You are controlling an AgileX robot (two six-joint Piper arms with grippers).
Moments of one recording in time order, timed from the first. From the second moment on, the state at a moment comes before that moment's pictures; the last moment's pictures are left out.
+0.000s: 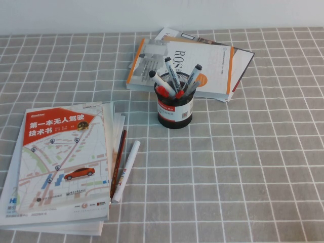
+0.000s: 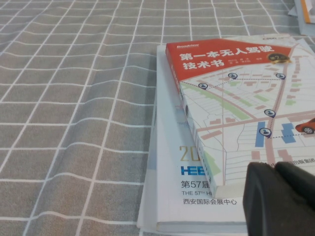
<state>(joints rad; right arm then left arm) -0.04 -0.01 0.03 0.42 0.39 0.11 0.02 -0.01 0.02 -0.07 0.38 0.11</state>
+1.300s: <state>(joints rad) -0.04 -0.01 0.03 0.42 0.39 0.11 0.02 -0.01 0.02 -0.35 0.19 0.10</state>
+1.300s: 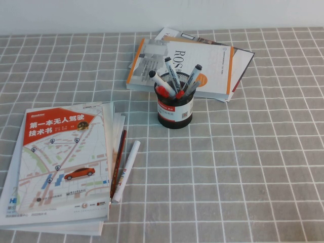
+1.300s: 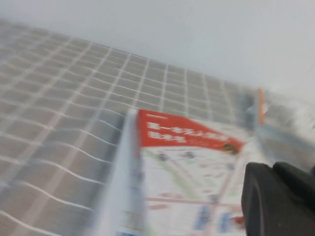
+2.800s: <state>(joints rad) -0.04 -0.01 0.03 0.42 0.39 0.11 -0.15 0.96 -0.61 -1.56 0.71 1.52</state>
